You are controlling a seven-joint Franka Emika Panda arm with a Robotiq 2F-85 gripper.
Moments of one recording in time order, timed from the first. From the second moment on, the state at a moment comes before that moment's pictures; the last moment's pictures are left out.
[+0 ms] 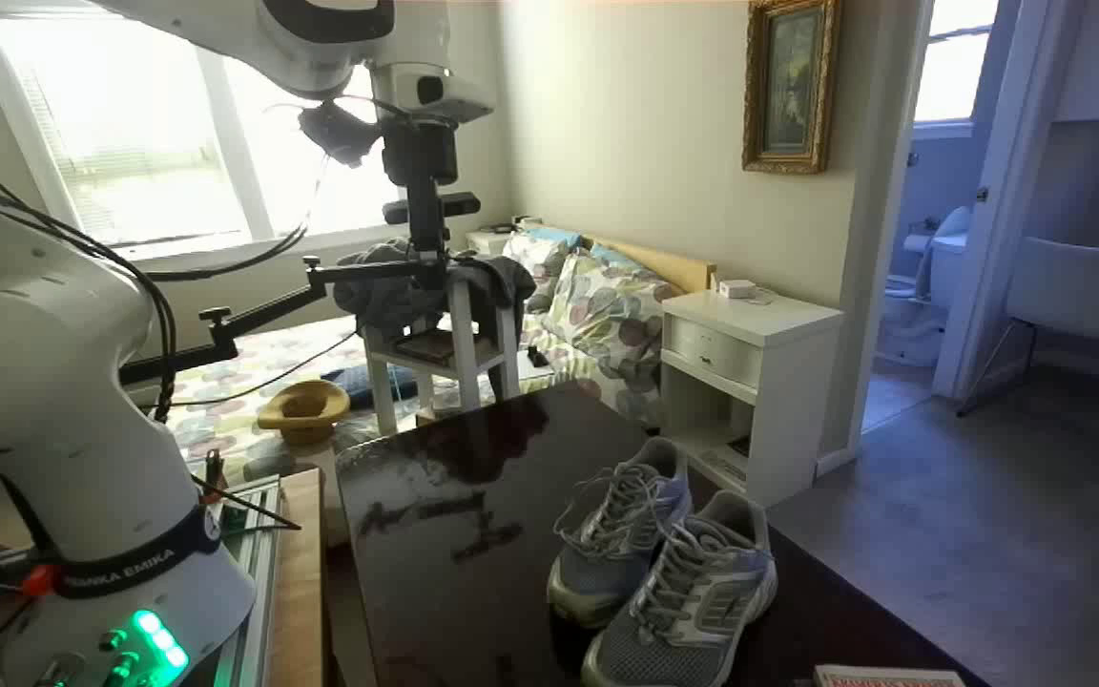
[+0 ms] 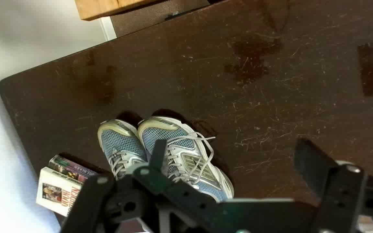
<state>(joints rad) -0.06 -0.62 0.21 -2.52 -0.11 1.80 0.37</state>
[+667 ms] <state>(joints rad) -0.08 -0.61 0.18 -2.54 -0.10 1.80 0.47</state>
